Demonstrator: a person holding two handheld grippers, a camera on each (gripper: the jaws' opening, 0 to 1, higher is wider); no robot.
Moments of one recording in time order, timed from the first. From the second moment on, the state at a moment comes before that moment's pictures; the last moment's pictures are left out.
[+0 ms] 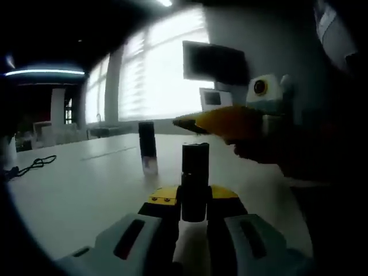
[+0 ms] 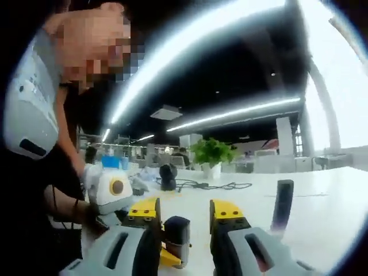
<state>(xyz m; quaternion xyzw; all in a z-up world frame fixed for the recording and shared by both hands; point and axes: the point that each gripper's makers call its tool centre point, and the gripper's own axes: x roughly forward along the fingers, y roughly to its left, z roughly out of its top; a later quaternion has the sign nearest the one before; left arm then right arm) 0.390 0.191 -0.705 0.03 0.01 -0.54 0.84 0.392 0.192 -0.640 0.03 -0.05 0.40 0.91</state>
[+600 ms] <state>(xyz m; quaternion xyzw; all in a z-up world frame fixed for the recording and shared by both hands) 0.359 0.179 -0.701 0.00 0.02 -0.62 0.78 0.356 0.207 -0.664 -0.02 0.02 0.58 0.81</state>
